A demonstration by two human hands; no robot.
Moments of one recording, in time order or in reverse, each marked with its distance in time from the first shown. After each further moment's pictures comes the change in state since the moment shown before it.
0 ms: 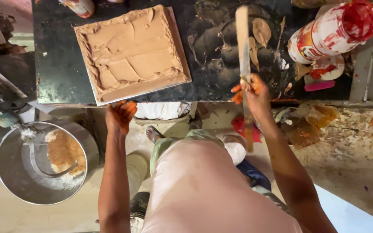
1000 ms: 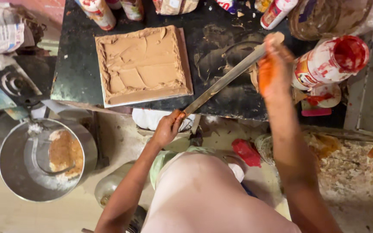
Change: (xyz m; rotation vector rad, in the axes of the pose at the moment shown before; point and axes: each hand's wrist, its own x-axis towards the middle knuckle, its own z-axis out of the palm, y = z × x) left_hand -0.155 -0.059 0.174 1.173 -0.577 0.862; right_hand 0.101 -0.094 -0.021 0.728 -0.083 -0.353
